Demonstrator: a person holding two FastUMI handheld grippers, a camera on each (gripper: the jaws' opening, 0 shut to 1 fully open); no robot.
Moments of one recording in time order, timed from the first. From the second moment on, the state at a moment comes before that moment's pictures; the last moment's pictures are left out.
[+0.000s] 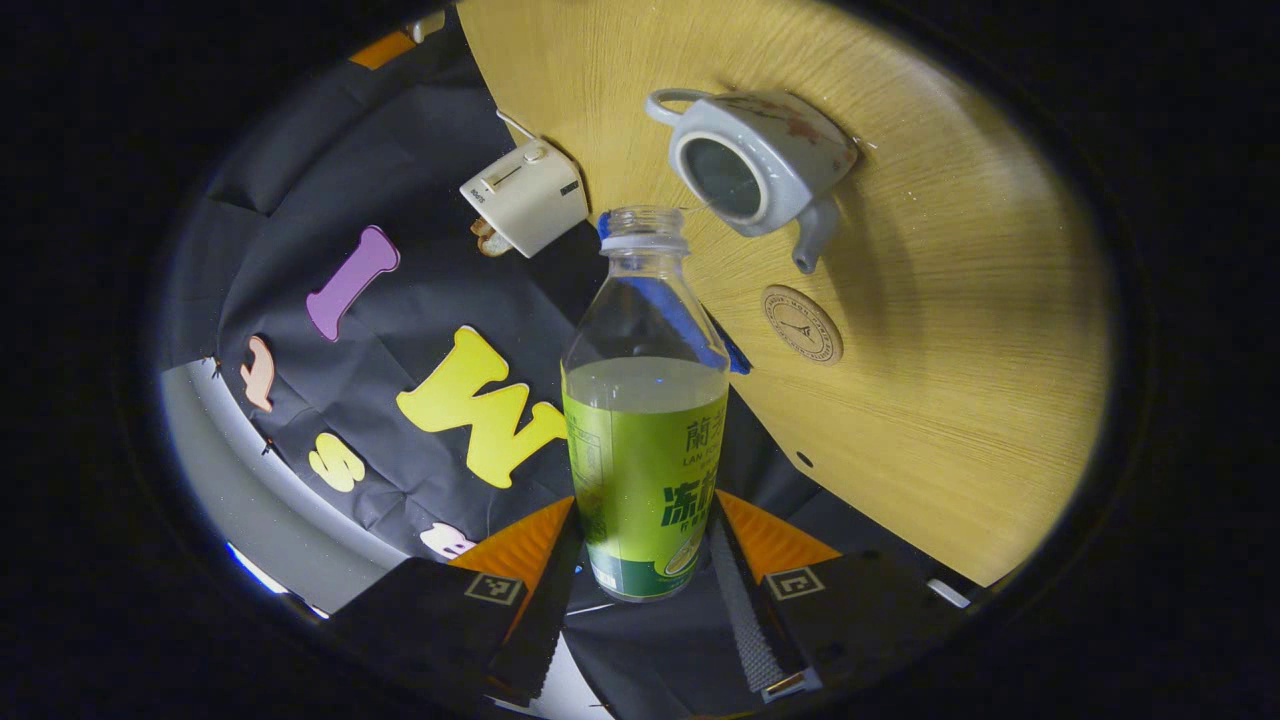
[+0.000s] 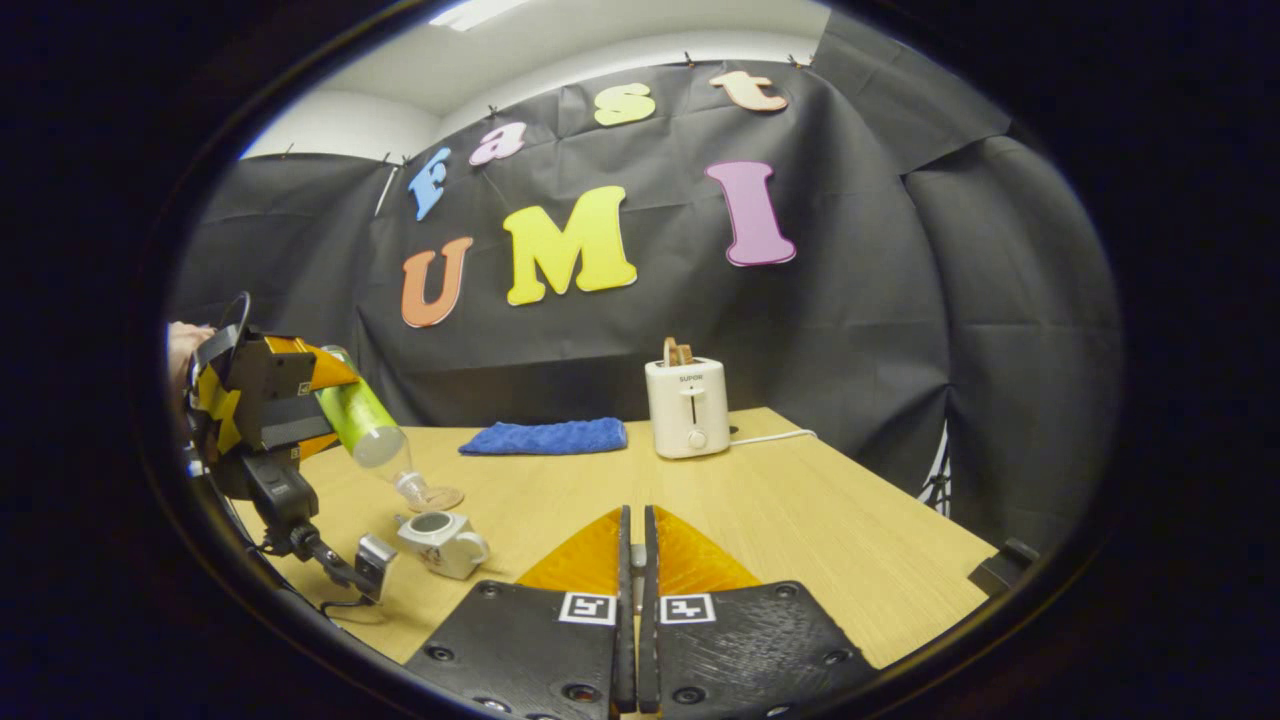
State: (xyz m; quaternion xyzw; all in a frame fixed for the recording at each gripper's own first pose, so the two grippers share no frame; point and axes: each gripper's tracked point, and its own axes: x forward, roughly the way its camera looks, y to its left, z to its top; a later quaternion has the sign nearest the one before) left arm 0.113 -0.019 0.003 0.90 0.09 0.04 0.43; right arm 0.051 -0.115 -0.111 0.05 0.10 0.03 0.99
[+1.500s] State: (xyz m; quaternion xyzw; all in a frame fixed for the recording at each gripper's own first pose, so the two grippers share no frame) left arm 0.103 0.008 -0.060 0.57 0.11 0.00 0.81; right arm 0.046 -0.114 -0.081 0.05 0.08 0.03 1.00
